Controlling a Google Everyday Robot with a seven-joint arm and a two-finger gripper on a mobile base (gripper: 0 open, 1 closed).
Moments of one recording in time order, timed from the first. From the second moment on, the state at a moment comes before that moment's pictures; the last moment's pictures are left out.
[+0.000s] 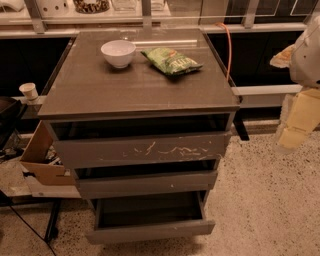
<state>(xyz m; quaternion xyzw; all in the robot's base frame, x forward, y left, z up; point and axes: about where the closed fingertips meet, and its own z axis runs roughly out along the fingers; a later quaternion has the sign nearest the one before) 0.438 -0.217 0.977 -0.60 0.78 -0.03 0.16</state>
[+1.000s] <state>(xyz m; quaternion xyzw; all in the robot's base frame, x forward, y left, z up) 0.436 -0.212 0.965 -0.60 0.79 -0.03 0.17</state>
